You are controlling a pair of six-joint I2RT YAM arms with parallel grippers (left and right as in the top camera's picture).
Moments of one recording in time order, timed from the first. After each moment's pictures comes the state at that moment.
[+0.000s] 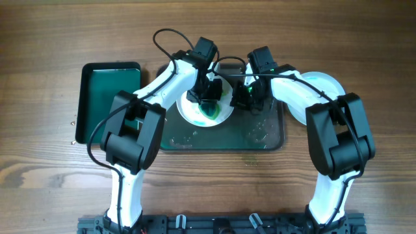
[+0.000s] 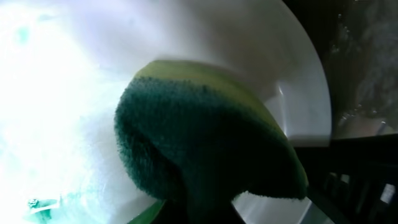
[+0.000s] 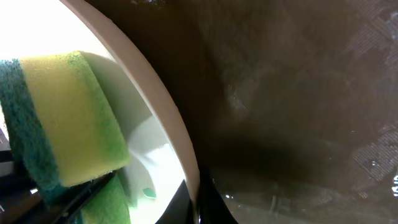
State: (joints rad) left arm -0.46 2.18 1.59 -0.83 0.28 -0.32; right arm 0.33 2.05 1.28 -0.56 -0.46 0.53
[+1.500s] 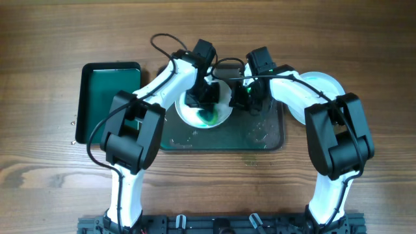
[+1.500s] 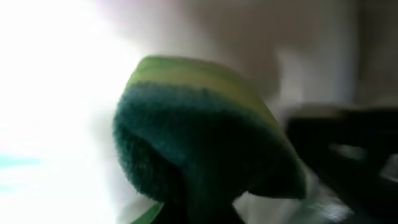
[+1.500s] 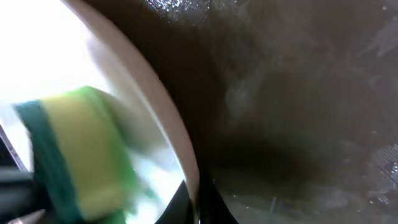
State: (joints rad) left arm -0.47 2.18 1.60 -0.91 0.35 -0.34; right arm 0.33 2.05 1.28 -0.55 -0.47 0.53
